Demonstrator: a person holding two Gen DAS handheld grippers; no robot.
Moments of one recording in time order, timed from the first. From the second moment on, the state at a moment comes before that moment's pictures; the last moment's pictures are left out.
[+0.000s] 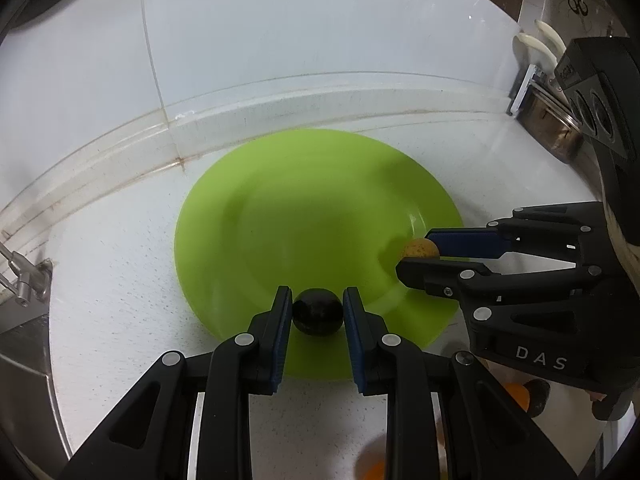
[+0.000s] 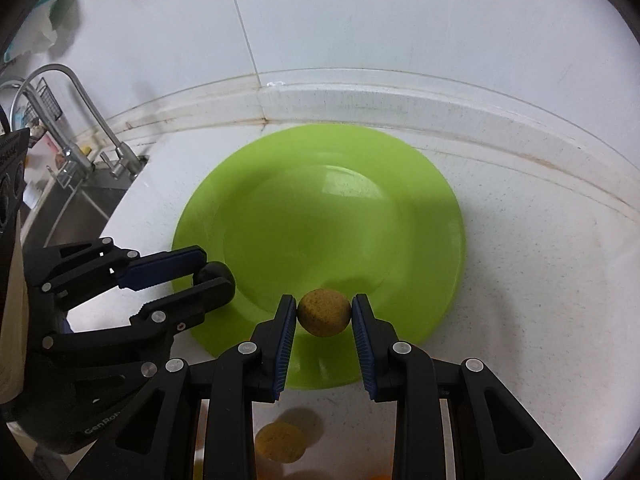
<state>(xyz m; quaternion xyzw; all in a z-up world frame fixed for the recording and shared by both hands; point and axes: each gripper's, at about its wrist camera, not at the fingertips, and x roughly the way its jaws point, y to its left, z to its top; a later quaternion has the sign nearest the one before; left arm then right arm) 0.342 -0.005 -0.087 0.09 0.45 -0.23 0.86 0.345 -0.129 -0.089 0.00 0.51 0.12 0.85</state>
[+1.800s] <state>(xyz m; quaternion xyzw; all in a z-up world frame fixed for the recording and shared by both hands) 0.152 0.025 -0.001 0.08 0.27 -0.16 0.94 0.140 -0.174 -0.004 0.02 0.33 -0.03 0.94</state>
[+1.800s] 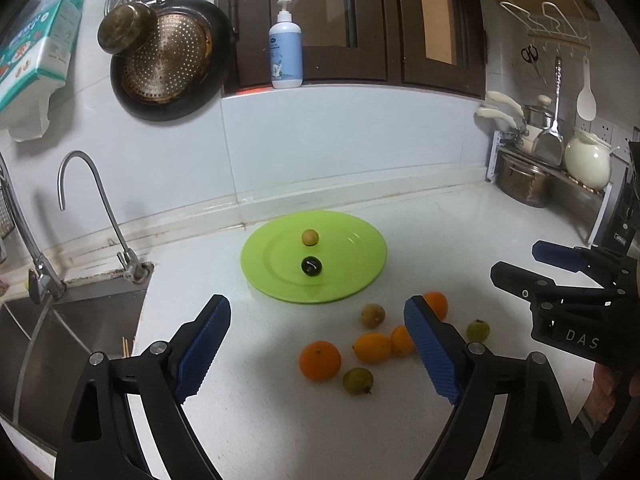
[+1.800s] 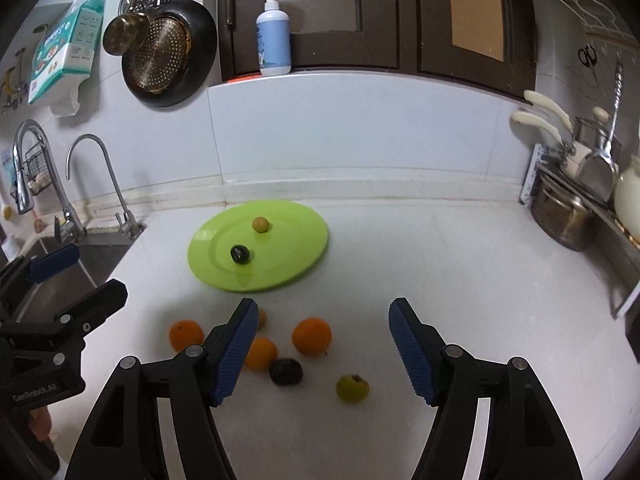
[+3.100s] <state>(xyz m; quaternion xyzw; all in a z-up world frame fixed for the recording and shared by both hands) 0.173 -0.011 -0.095 0.08 0.40 -0.17 0.90 0.151 -0.208 -0.097 0.05 0.43 0.01 0.90</state>
